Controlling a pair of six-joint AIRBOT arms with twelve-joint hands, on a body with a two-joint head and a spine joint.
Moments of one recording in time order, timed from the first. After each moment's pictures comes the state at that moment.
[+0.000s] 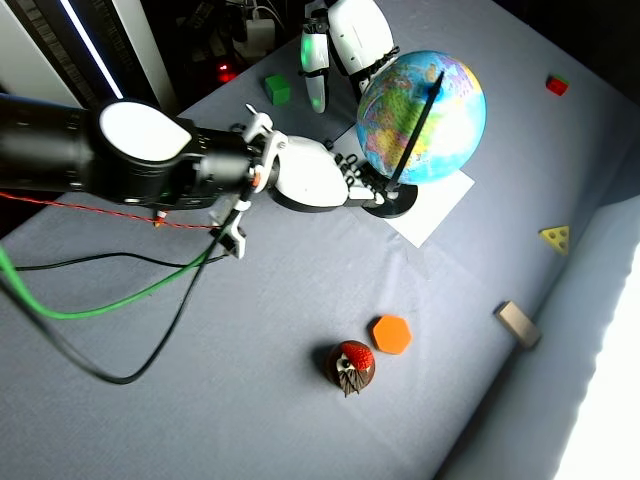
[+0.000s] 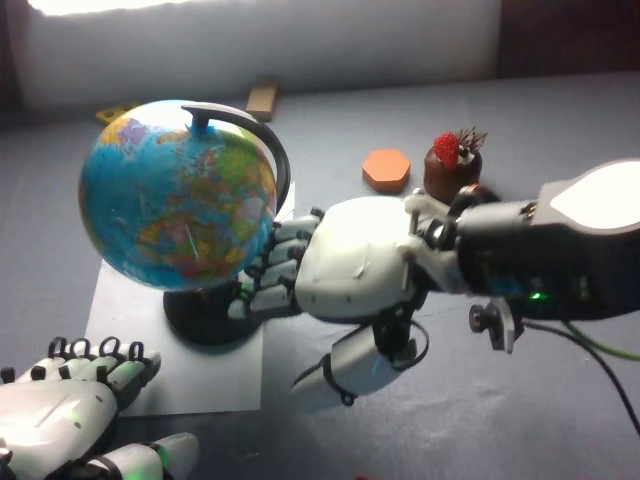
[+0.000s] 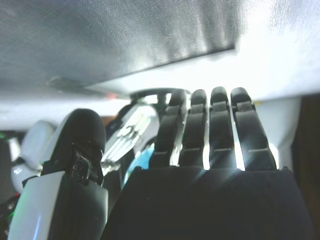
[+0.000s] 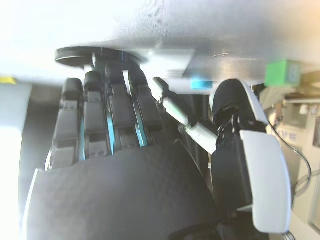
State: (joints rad) left arm 1.15 -0.88 0.56 -1.10 -0.97 1.60; right arm -0.31 -1.36 1.16 -1.66 0.12 0.34
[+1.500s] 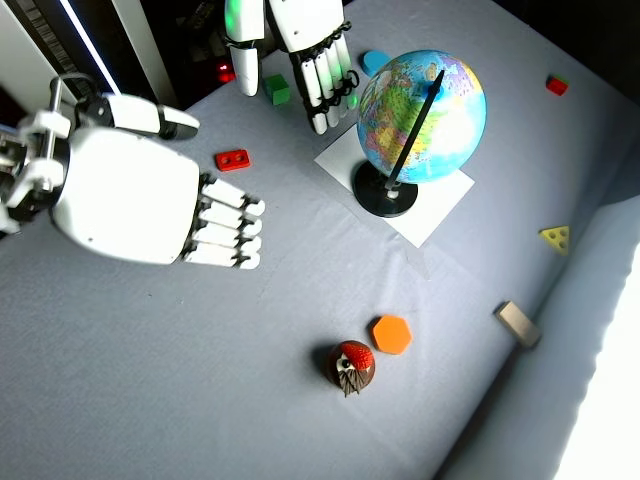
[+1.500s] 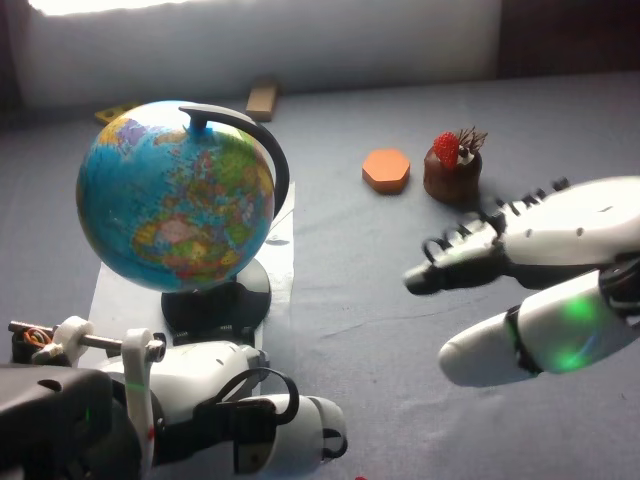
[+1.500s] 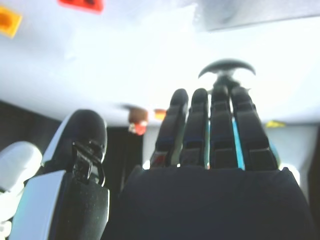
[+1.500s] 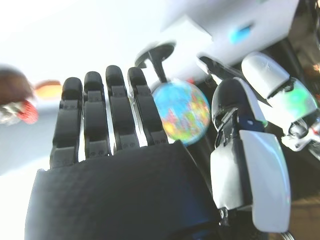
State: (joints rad) left arm 0.35 -0.92 0.35 -2.18 -1.17 2.40; right arm -0.16 -0.81 0.74 -2.98 0.27 2.14
